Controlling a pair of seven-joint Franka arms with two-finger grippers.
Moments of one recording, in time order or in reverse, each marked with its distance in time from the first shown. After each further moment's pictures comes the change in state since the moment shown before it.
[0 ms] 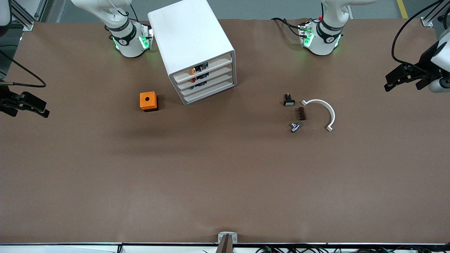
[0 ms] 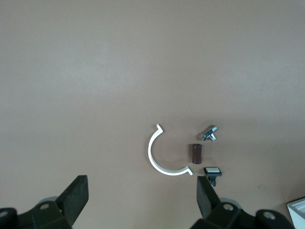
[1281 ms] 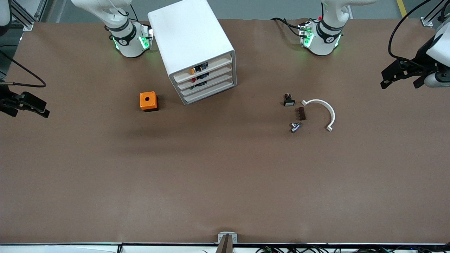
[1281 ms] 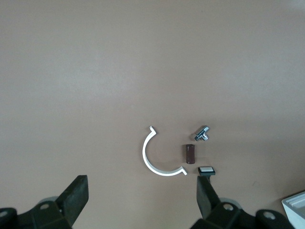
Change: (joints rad) left arm -0.018 0.008 -0.028 0.043 0.000 -0.029 -0.004; right arm 0.000 0.000 0.000 0.000 0.005 0.000 0.000
